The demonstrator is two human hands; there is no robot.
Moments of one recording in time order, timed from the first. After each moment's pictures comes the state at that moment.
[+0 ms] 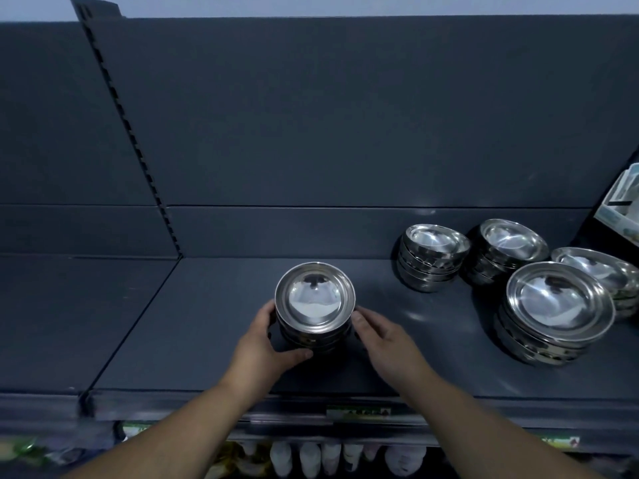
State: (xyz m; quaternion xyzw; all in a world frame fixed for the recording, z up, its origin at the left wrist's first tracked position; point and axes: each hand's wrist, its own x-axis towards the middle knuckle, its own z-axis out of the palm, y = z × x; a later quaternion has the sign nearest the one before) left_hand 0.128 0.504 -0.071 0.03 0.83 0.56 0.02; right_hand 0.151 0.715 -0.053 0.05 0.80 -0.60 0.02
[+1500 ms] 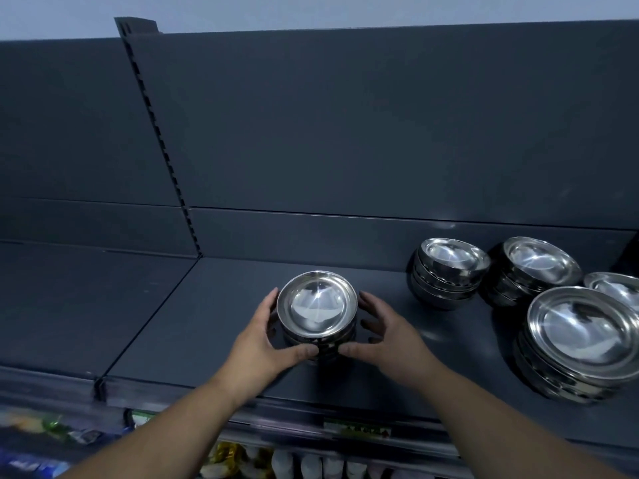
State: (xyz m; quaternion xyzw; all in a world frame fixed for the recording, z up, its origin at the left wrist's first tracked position) left_hand 0.133 0.501 -0.050 0.03 0.82 0.58 0.03; right_hand 0.117 0.735 -0.055 -0.05 0.81 -0.58 0.07
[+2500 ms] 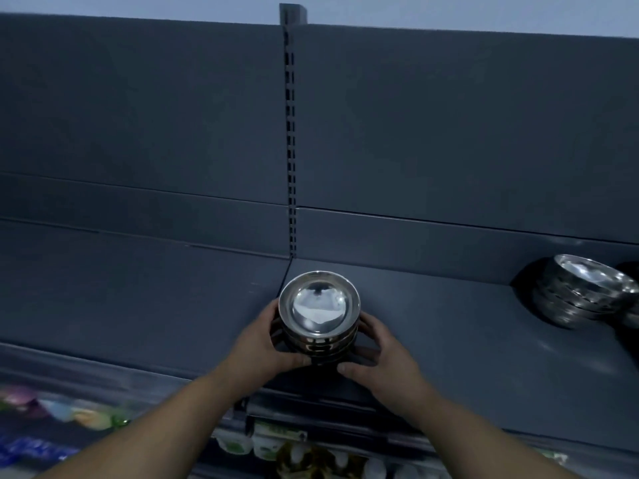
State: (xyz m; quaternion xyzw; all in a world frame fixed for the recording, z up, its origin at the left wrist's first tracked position) left_hand 0.109 0.269 -0.057 0.04 0.81 0.58 0.07; right_hand 0.121 0.492 -0.068 -0.05 0.80 -0.59 0.08
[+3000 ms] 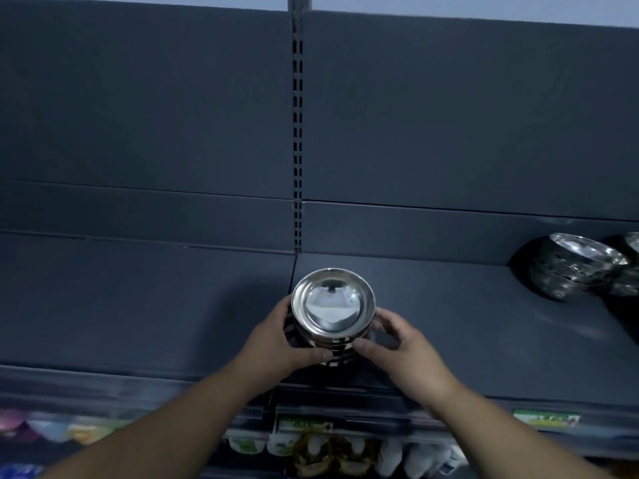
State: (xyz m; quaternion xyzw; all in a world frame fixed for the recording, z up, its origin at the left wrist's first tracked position) left_hand 0.106 0.240 -0.058 0.08 0.81 0.57 0.10; right_hand 0.137 0.462 -0.056 0.02 0.78 -0.63 0.03
